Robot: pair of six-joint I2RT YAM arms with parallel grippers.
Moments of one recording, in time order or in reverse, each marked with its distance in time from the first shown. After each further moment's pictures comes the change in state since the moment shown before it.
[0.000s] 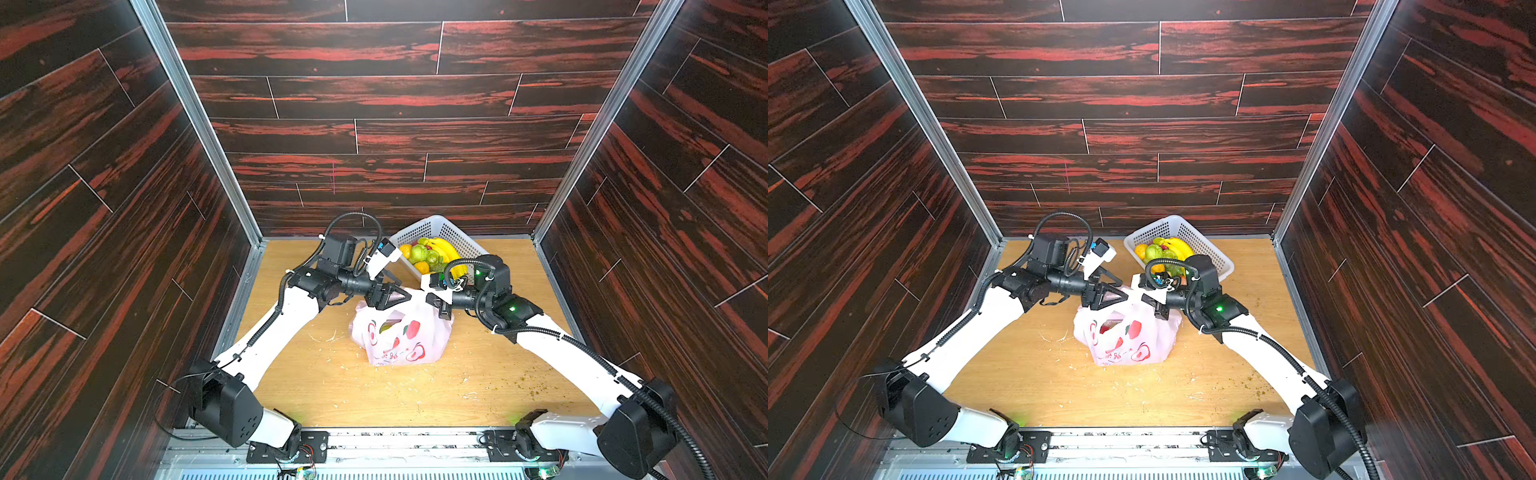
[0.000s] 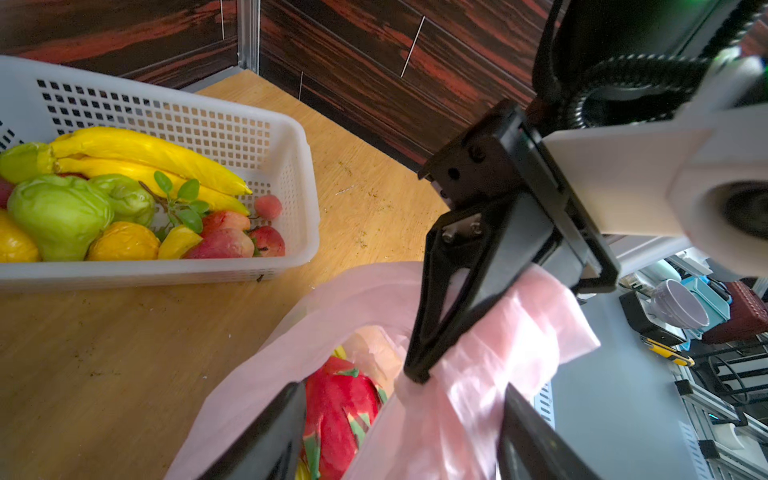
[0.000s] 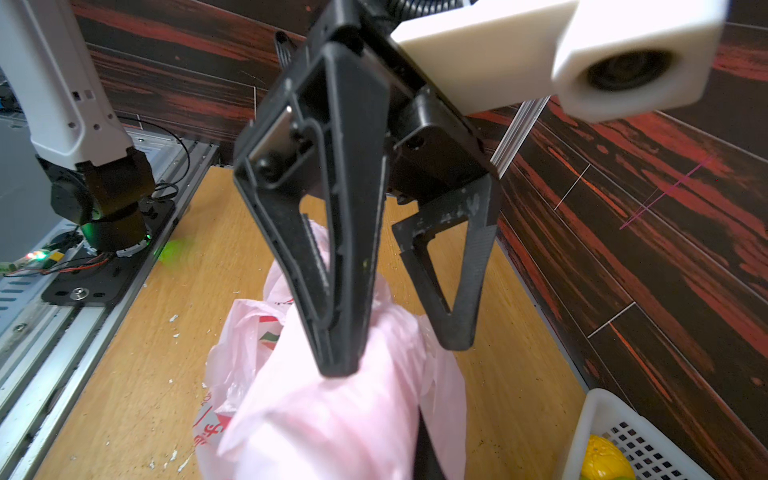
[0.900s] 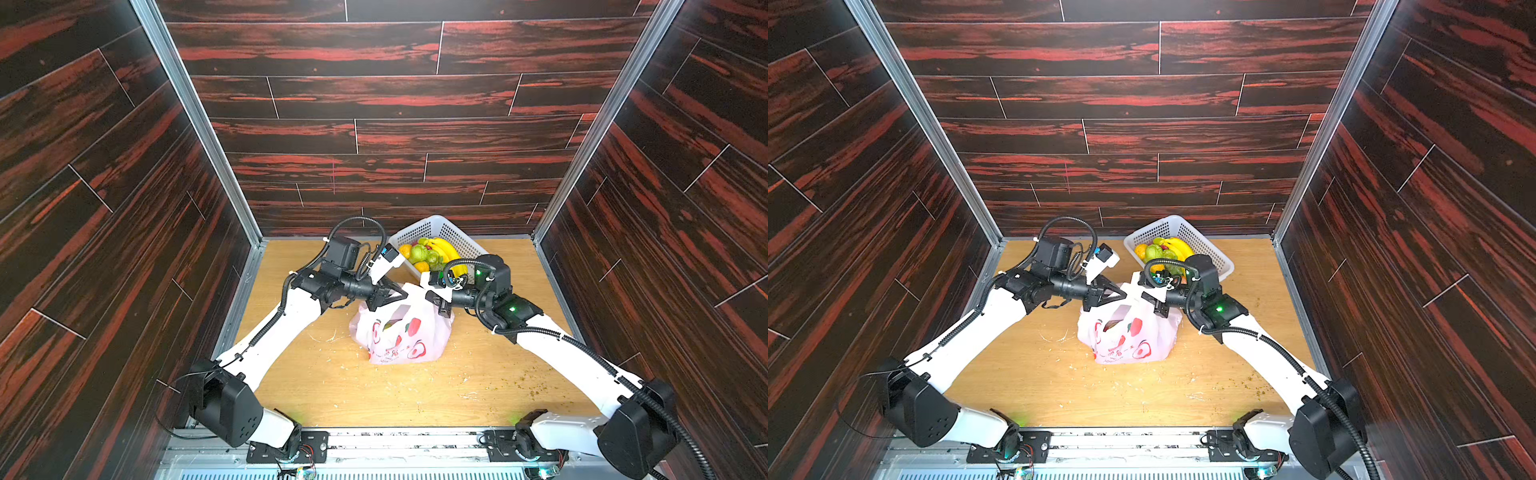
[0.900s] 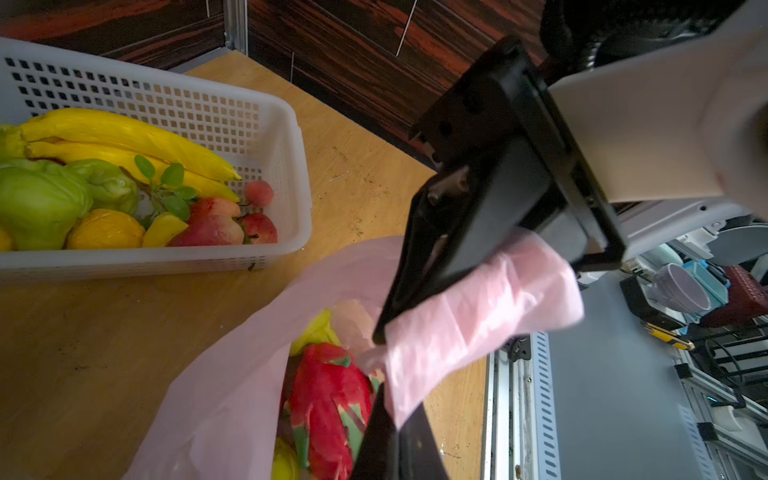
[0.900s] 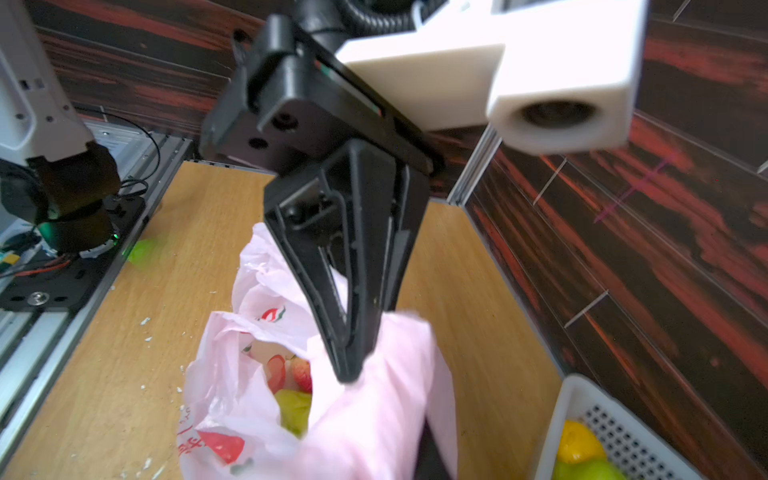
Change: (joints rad) left arm -0.016 0.002 -0.022 -0.024 -0.022 0.037; right arm 0.002 -0.009 0.000 -0.012 0.072 -0.003
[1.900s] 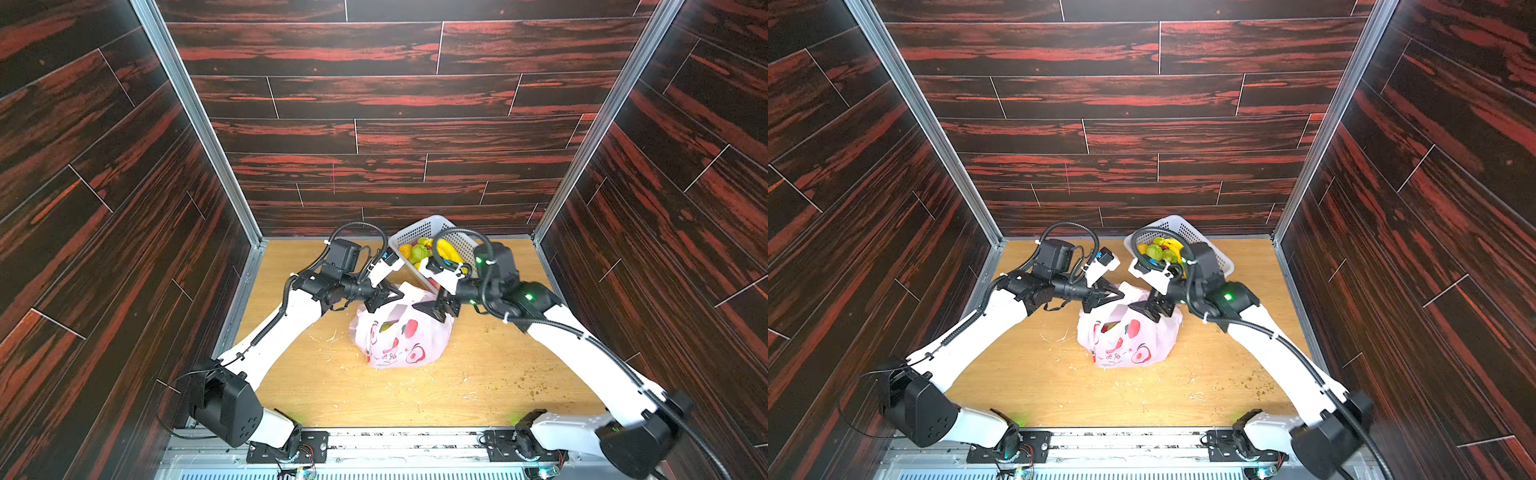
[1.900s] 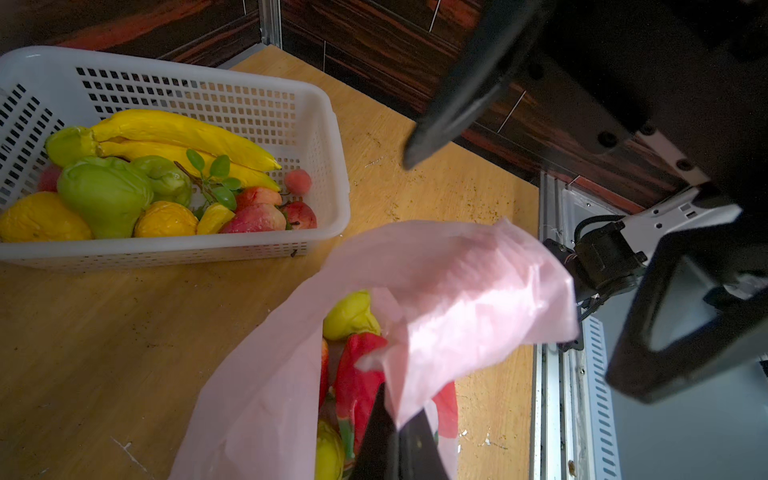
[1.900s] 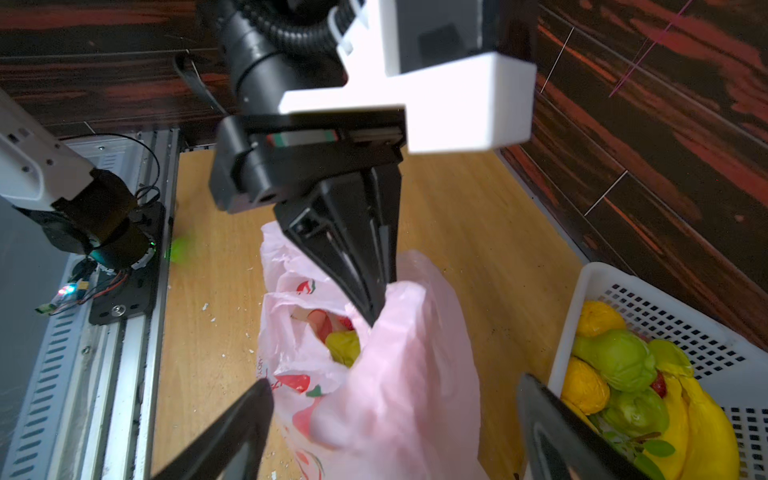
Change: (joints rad) left arm 0.000 0.000 -0.024 0.009 -0.087 0.091; right arm 0.048 0.038 0.303 -0.503 0.182 0.136
